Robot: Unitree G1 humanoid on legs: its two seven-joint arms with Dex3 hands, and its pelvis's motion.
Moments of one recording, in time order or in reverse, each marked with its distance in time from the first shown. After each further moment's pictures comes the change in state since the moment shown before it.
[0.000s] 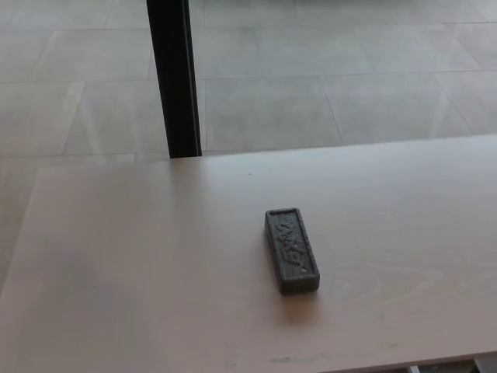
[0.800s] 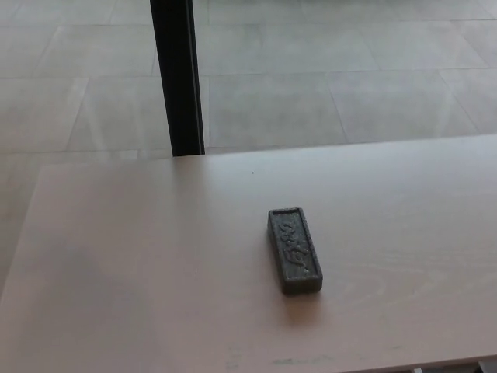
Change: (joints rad) left_arm -0.048 0.003 0.164 0.041 -0.104 -0.026 -0.044; right_arm -0.466 -0.003 -0.030 -0.661 0.147 0.048 -0.025
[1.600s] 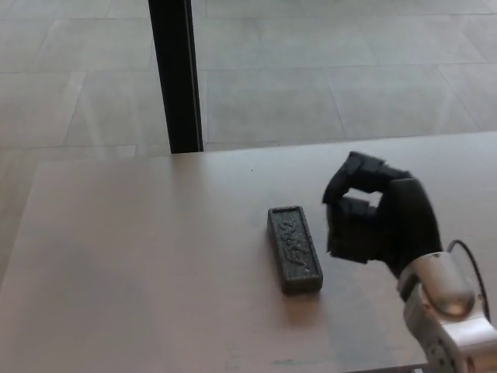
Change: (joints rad) left_arm -0.032 0.025 0.009 0.038 -0.046 -0.037 -0.024; right_arm -0.270 0.362 0.829 -0.161 -0.144 0.242 0.002
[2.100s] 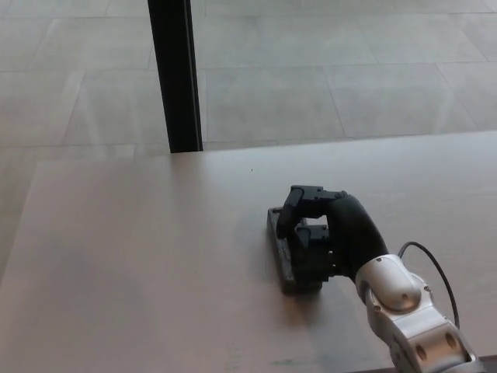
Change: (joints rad) left_arm -0.003 0.011 -0.016 0.026 -0.032 -0.032 -0.016; right_arm -0.129 0.003 0.074 0.225 -0.150 0.006 -0.007
